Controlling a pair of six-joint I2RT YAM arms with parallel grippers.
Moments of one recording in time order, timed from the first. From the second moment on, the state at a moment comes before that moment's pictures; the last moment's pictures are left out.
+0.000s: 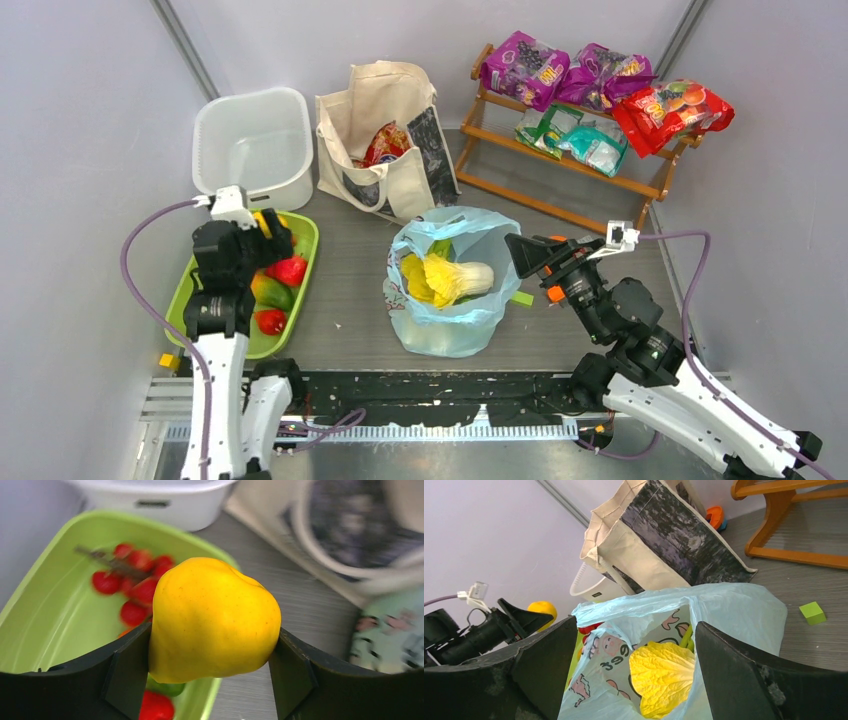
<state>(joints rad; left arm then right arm) 0.03 0.66 0.85 -0.54 0.08 -0.13 0.86 0.40 0.59 -0.07 0.43 0.67</state>
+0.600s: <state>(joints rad) 0.33 0.84 0.78 -0.63 -0.35 -0.19 0.86 0.35 0.57 -0.11 0.48 0.62</state>
